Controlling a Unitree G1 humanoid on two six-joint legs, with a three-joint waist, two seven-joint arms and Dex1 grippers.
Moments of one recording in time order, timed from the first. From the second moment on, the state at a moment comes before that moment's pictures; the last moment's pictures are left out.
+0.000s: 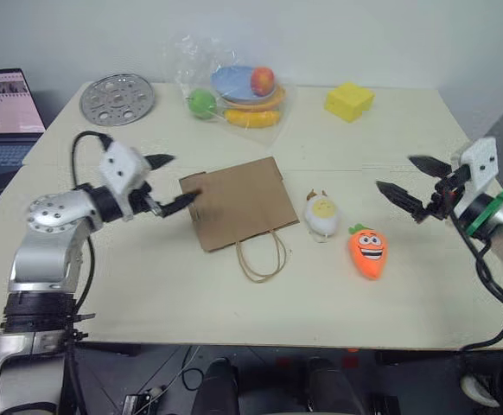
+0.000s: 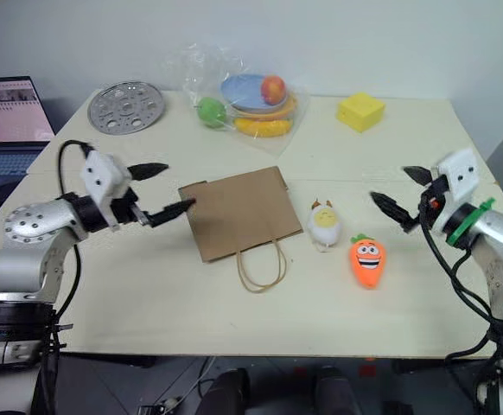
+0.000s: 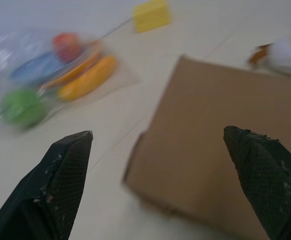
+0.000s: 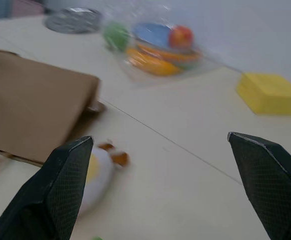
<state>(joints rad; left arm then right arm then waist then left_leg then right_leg) -0.48 0.77 0.09 0.06 -0.33 0.15 -1.03 -0.38 -0.77 -0.25 -0.26 0.56 0.58 0.79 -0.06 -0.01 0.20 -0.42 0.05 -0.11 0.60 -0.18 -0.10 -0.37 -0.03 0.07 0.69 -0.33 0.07</state>
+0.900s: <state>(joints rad) -0.47 0.58 -0.22 0.26 -0.10 -0.34 -1.23 -0.22 -0.87 -0.26 -0.65 0.81 0.78 0.75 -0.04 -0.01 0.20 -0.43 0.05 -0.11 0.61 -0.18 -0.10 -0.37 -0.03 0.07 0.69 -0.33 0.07</state>
